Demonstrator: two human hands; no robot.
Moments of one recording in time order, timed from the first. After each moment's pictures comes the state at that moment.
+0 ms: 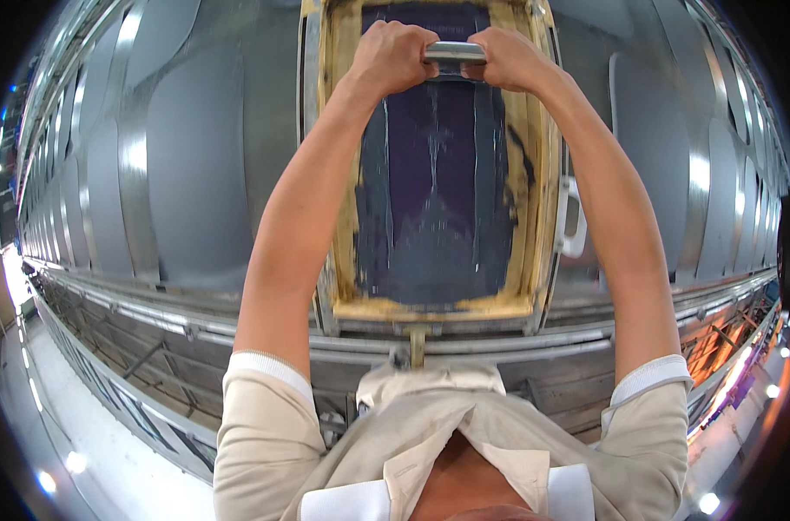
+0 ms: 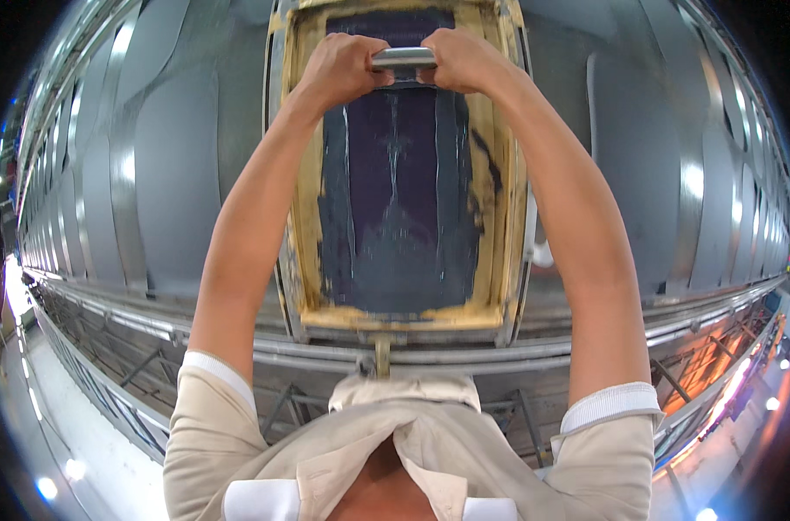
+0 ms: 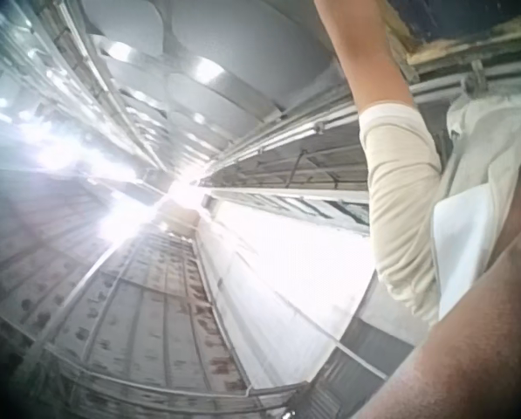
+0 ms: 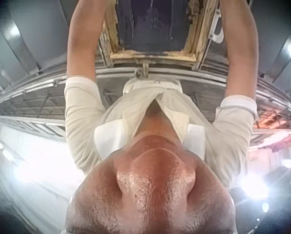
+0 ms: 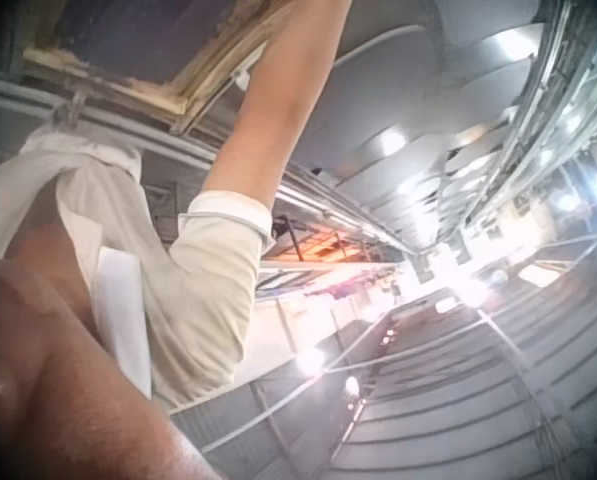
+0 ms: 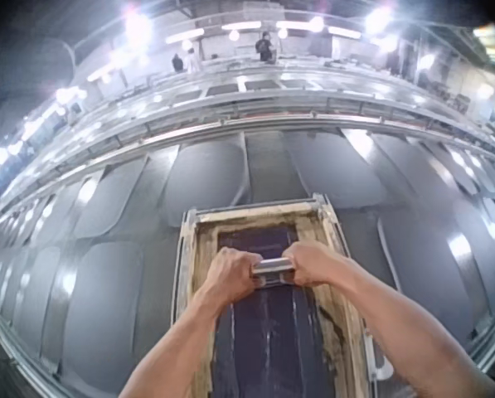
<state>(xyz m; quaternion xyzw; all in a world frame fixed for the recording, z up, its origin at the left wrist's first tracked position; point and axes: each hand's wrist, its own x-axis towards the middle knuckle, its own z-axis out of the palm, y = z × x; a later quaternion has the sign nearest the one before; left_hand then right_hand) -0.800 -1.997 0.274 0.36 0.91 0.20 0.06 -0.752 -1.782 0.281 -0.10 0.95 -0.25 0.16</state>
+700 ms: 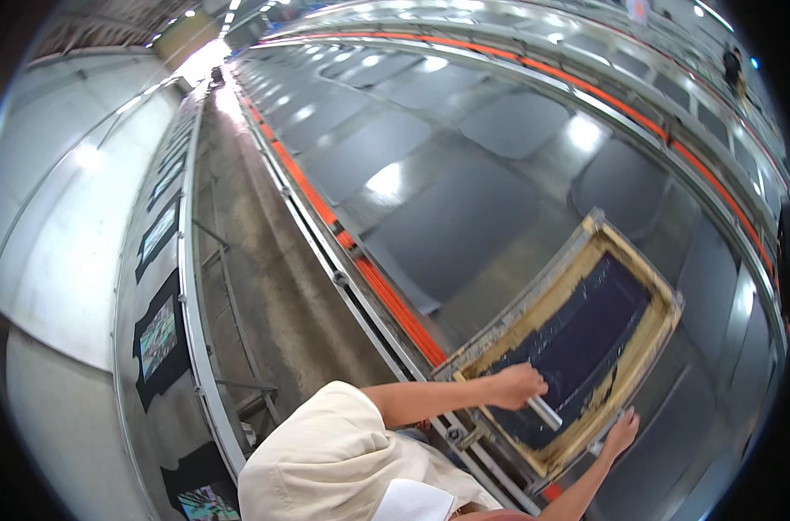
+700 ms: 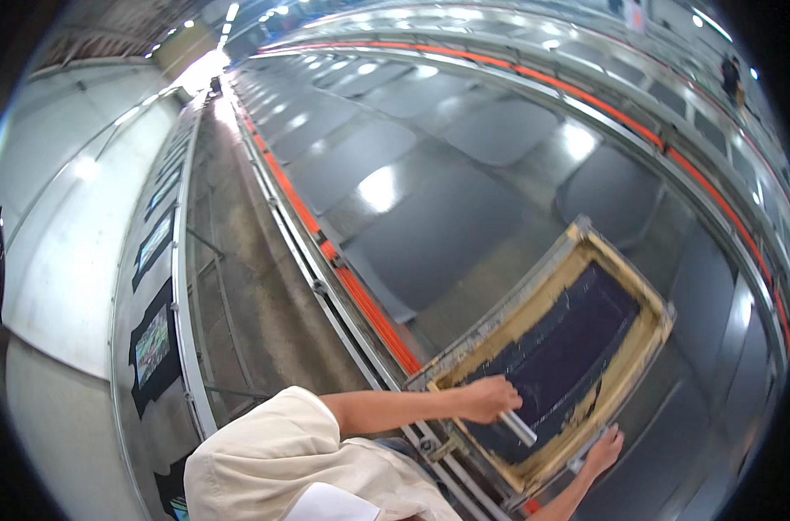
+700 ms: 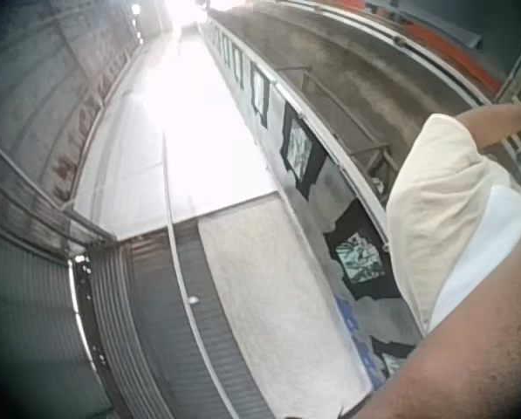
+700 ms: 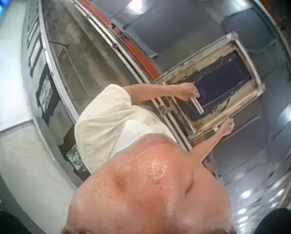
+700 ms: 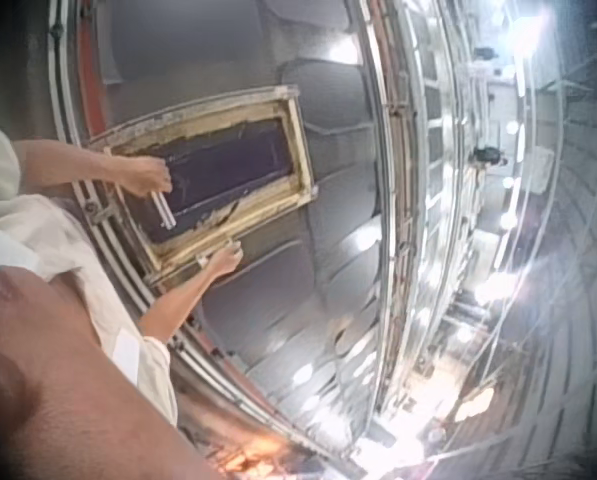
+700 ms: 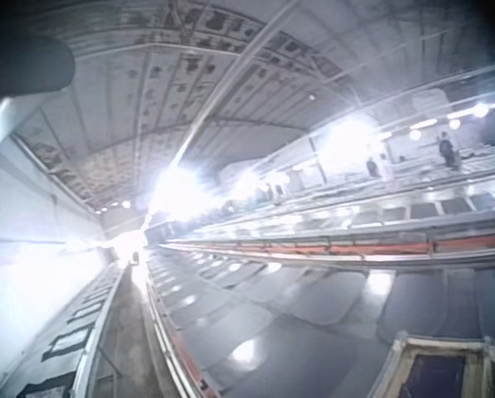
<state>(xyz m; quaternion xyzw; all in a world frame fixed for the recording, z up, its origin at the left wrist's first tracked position) -0.466 -2.052 0.279 0.33 0.91 0.22 0.14 -0.479 -1.689 0.201 0.28 0.90 -0.33 -0.06</state>
